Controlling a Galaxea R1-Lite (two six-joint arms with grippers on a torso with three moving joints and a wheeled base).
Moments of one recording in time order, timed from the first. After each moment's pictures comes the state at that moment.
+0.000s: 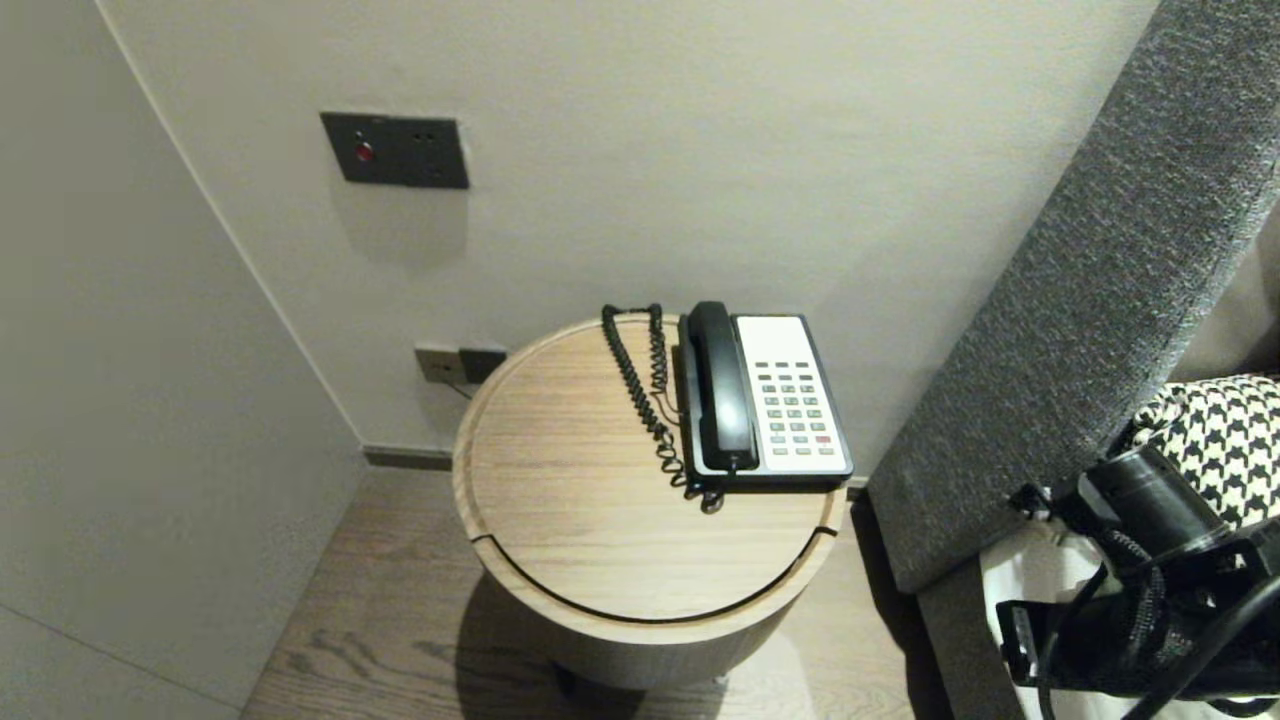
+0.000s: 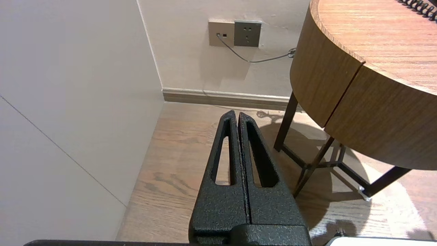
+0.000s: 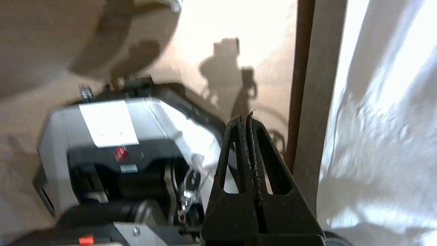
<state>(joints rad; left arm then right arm) 0.00 0.00 0.00 -0.01 0.01 0.02 0.30 1.47 -0.66 0.24 -0.12 0.40</state>
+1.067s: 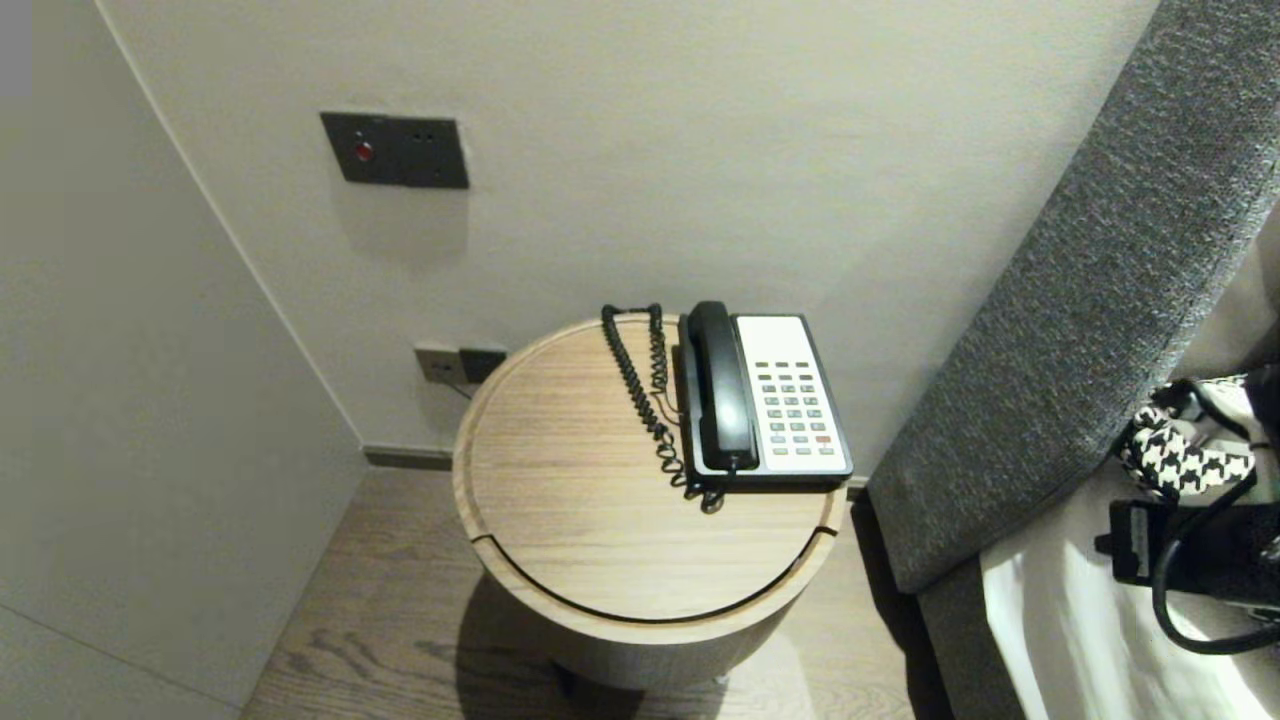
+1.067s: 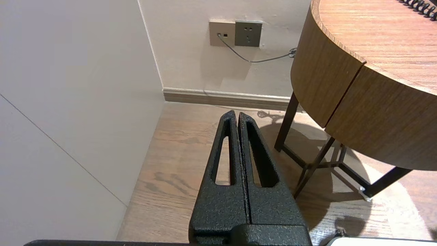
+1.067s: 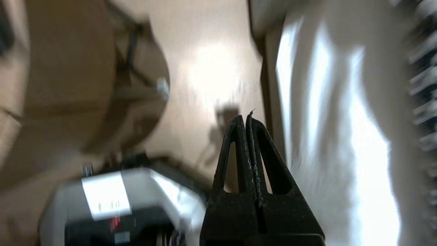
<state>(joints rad) 0.00 0.00 0.00 -0.01 0.01 0.02 0.05 1.29 -0.79 0.25 -0.13 0.23</state>
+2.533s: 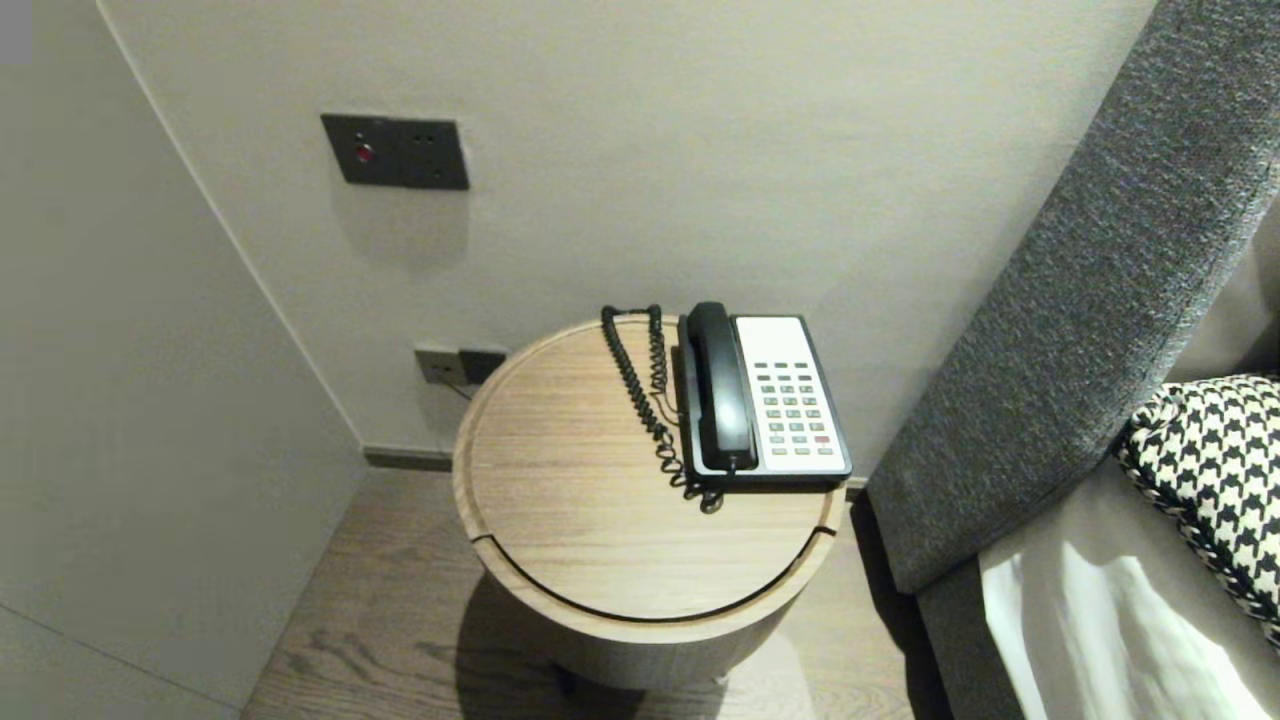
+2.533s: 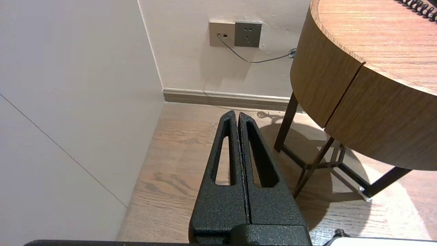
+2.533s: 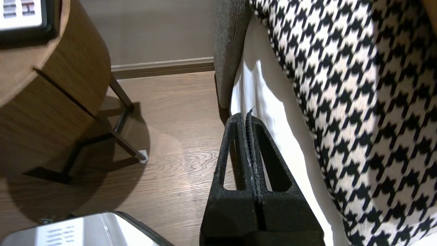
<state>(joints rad) 0.00 0.00 0.00 -0.01 0.01 0.02 0.01 0.35 -0.41 0.26 -0.22 0.07</state>
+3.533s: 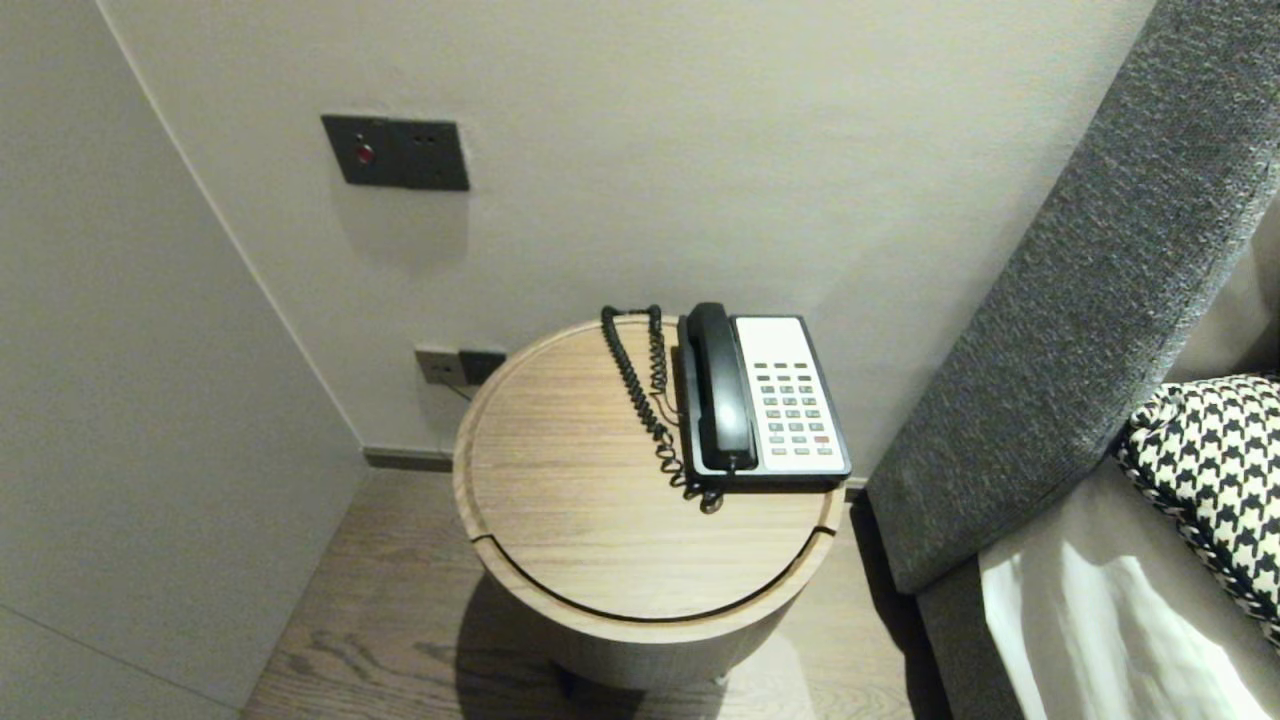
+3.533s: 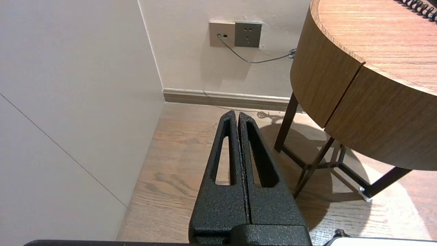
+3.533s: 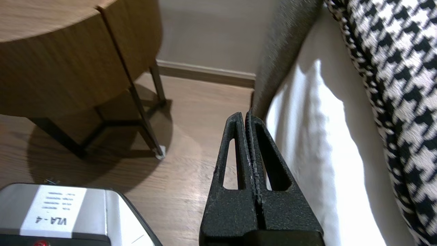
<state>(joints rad) 0.00 0.00 0.00 -0.01 0.01 0.02 0.01 0.01 -0.13 0.20 0.02 -0.08</state>
